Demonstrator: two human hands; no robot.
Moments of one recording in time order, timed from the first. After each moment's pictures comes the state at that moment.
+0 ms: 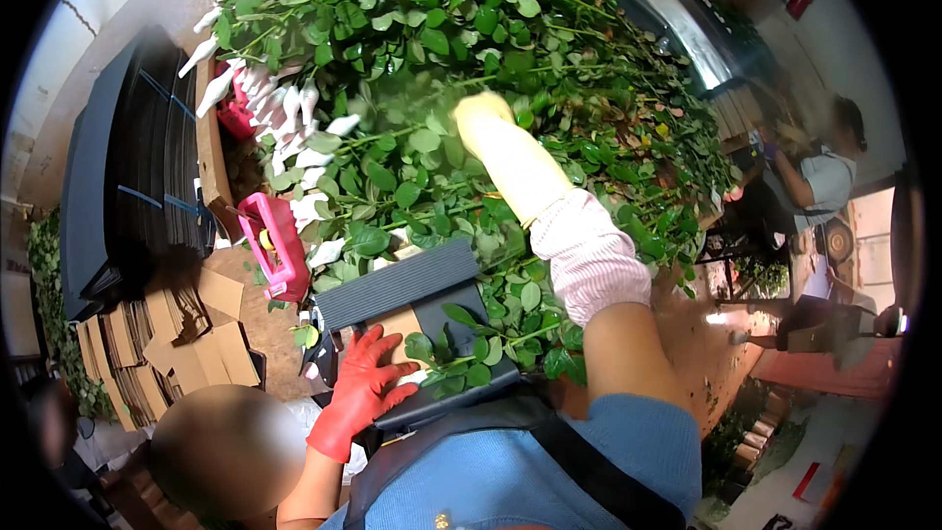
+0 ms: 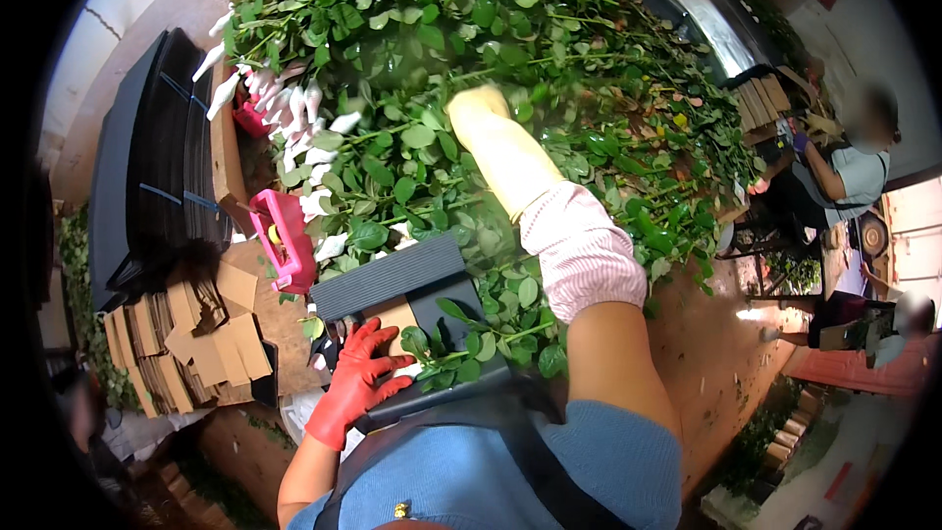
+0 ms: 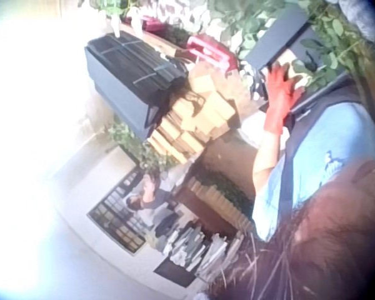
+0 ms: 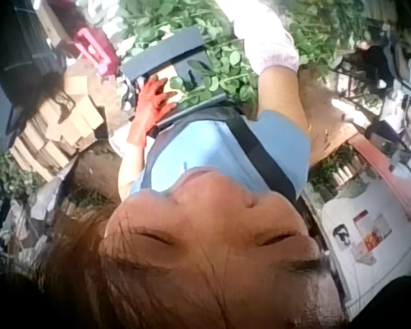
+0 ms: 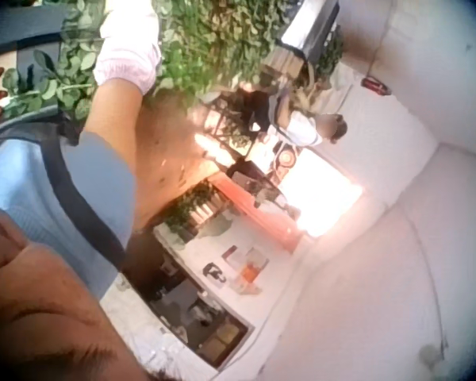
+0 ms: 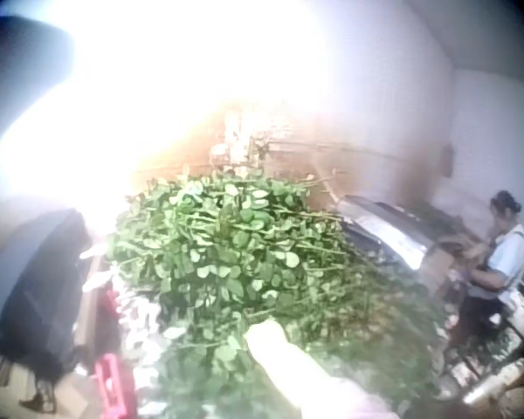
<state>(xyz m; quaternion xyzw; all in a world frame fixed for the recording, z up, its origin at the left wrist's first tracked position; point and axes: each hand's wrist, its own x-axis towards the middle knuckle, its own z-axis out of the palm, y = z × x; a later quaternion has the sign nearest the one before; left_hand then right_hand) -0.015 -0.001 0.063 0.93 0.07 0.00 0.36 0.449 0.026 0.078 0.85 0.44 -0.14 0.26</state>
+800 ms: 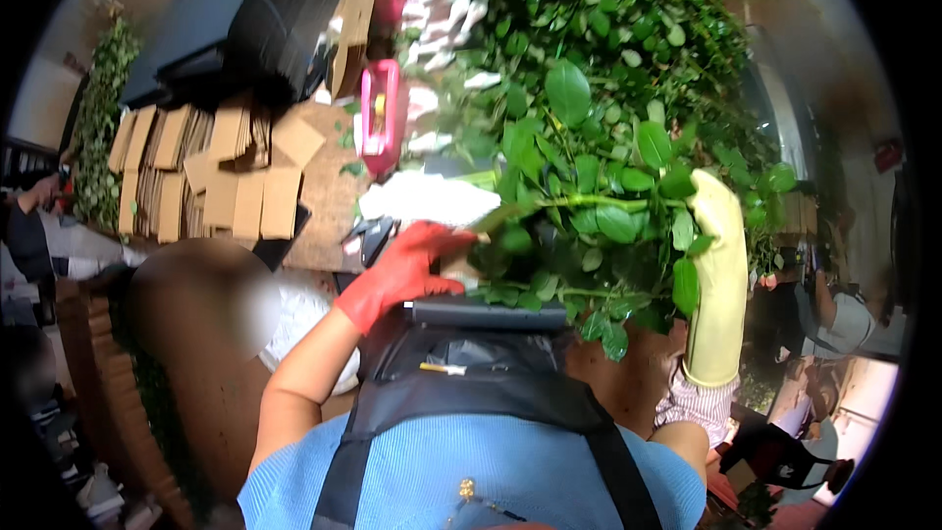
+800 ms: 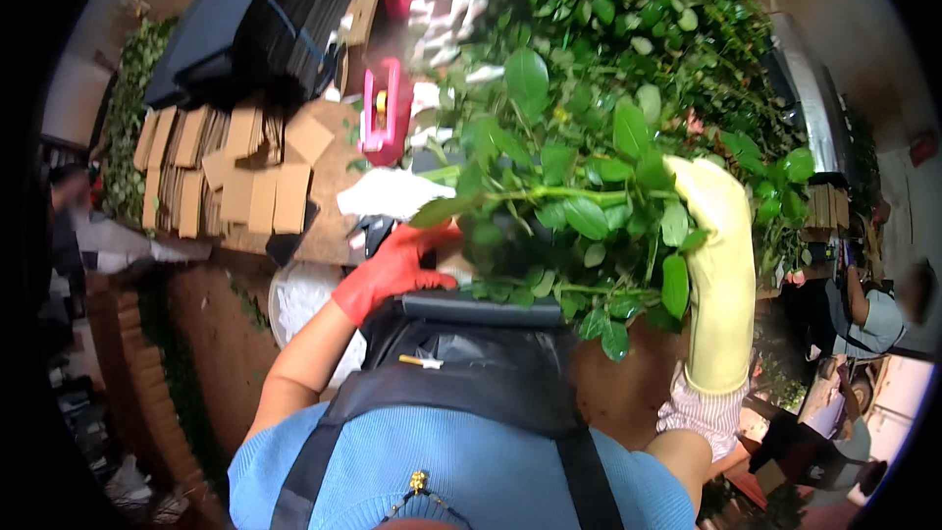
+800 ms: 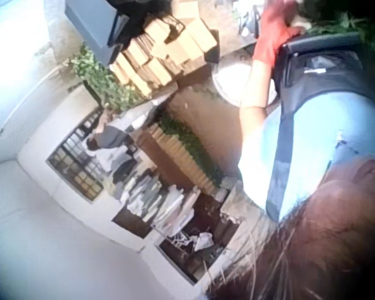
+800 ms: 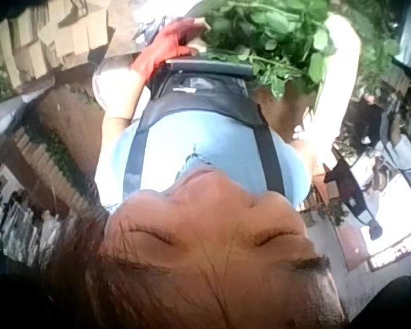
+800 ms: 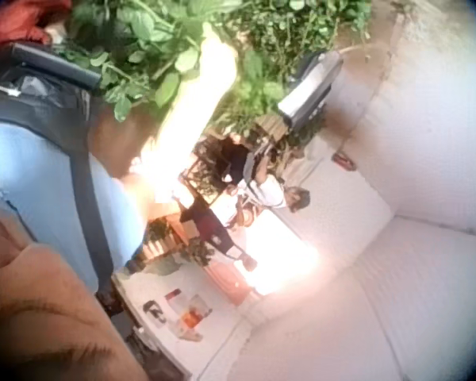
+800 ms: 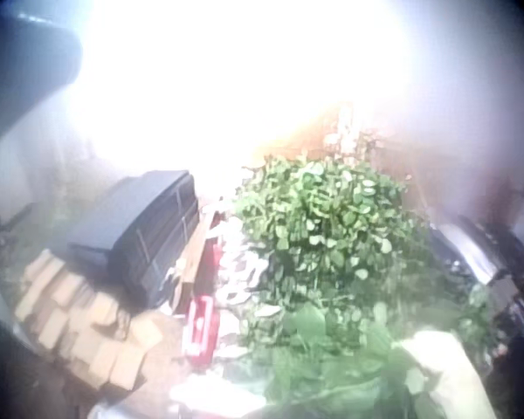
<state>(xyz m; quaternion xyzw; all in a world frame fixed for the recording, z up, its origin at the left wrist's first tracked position) -0.027 0.001 0.037 0.81 0.16 0.04 0.56 0.337 -0.199 0.237 0.69 0.68 0.04 -0.24</state>
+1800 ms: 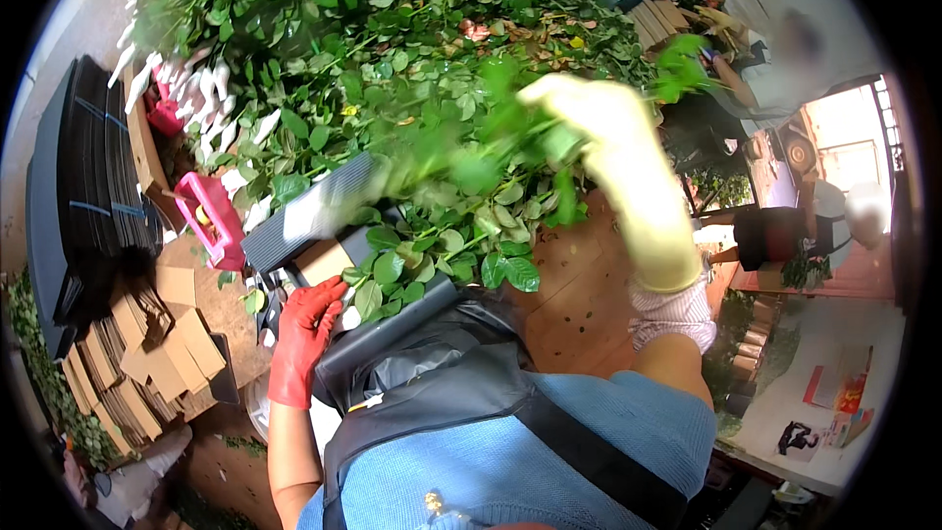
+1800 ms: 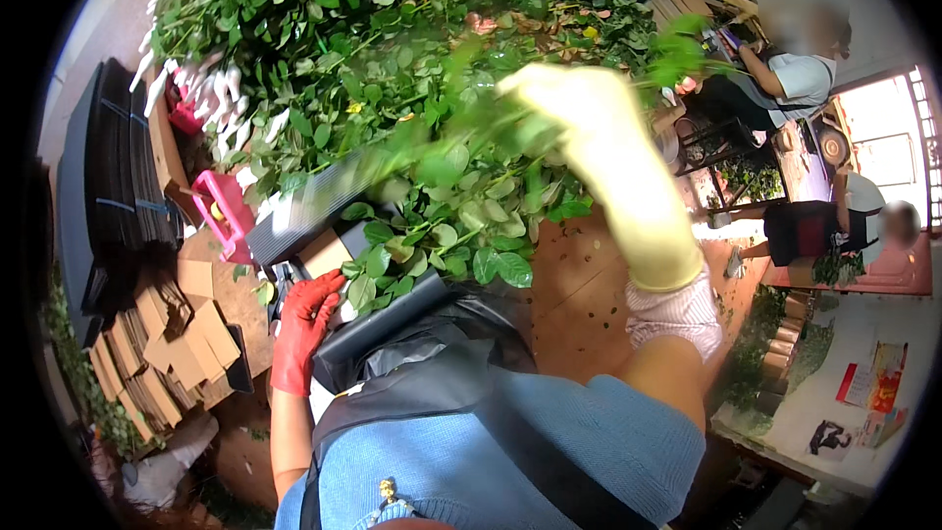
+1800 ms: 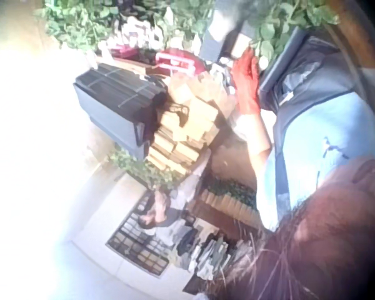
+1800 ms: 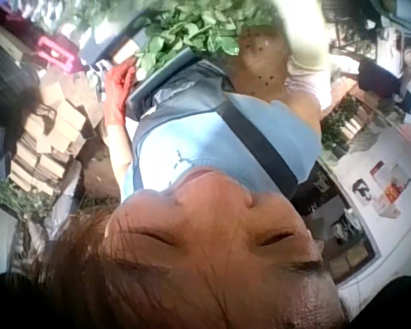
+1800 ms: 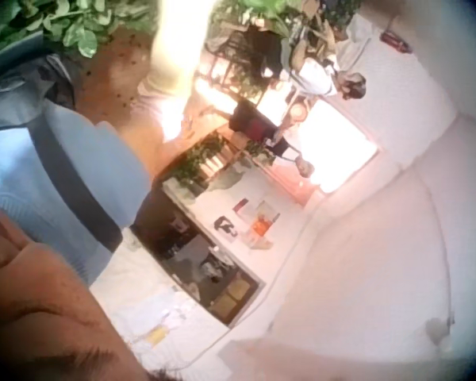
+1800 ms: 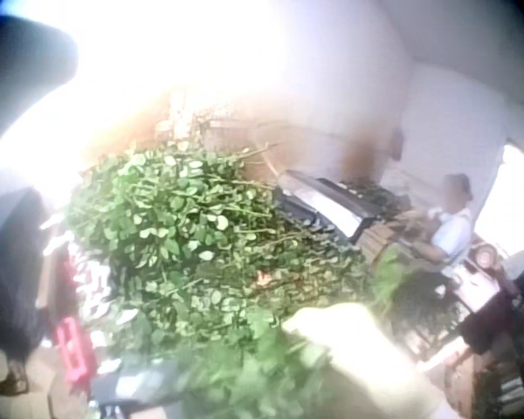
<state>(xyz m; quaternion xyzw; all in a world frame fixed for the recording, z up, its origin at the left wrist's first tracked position) -0.020 0.004 0.048 0.89 0.11 0.05 0.44 0.320 -0.274 0.266 0.78 0.13 -0.25 -0.56</state>
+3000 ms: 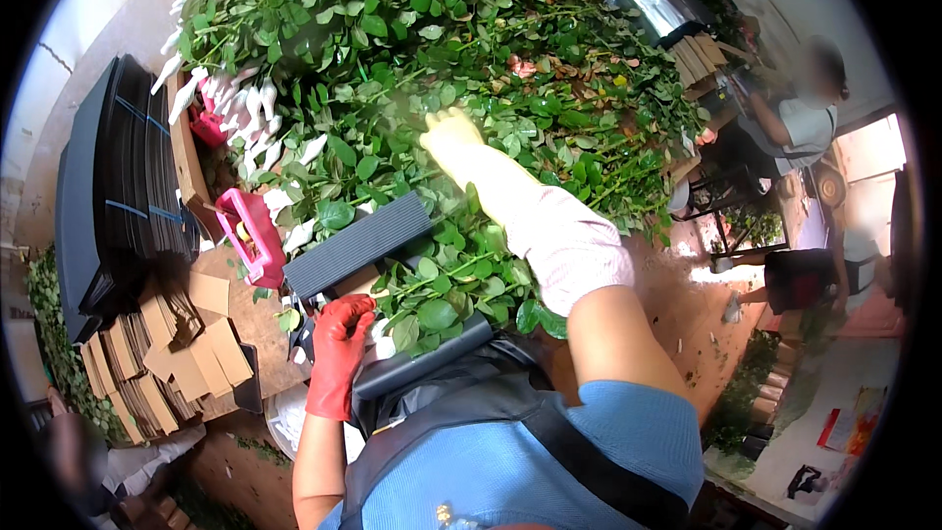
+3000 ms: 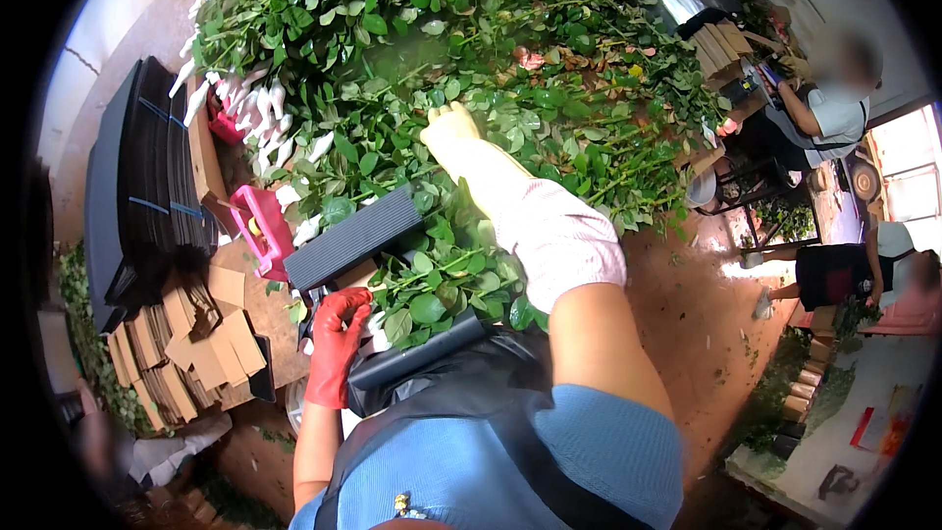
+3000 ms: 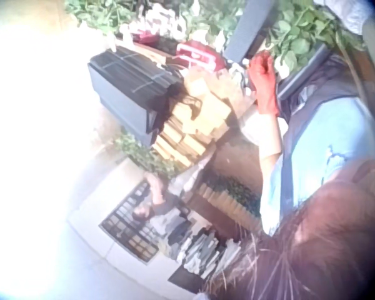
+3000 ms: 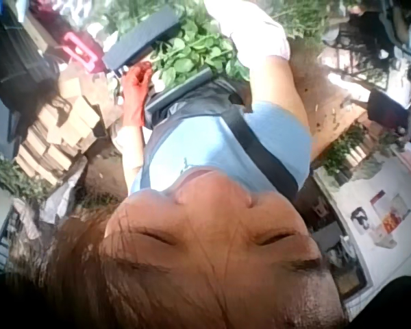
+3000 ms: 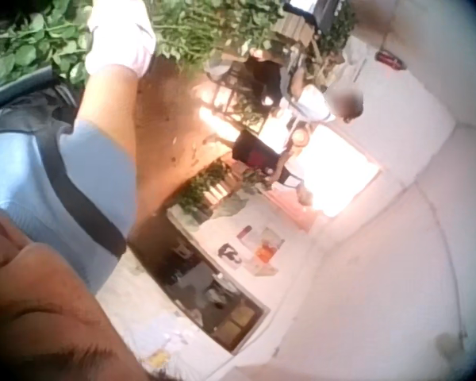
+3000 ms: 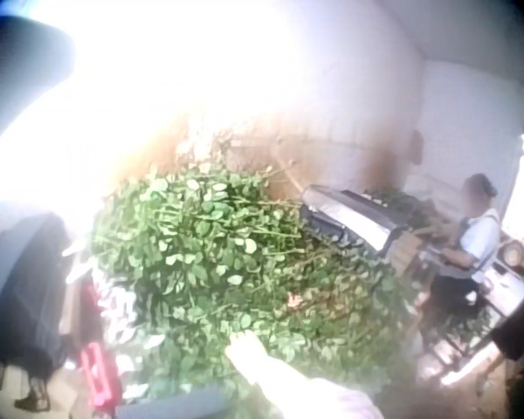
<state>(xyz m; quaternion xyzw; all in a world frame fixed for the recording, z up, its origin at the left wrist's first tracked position) 0.010 -0.006 0.051 0.85 0.20 0.14 0.47 0.390 -0.068 0.049 0.83 0.52 -0.03 0.20</state>
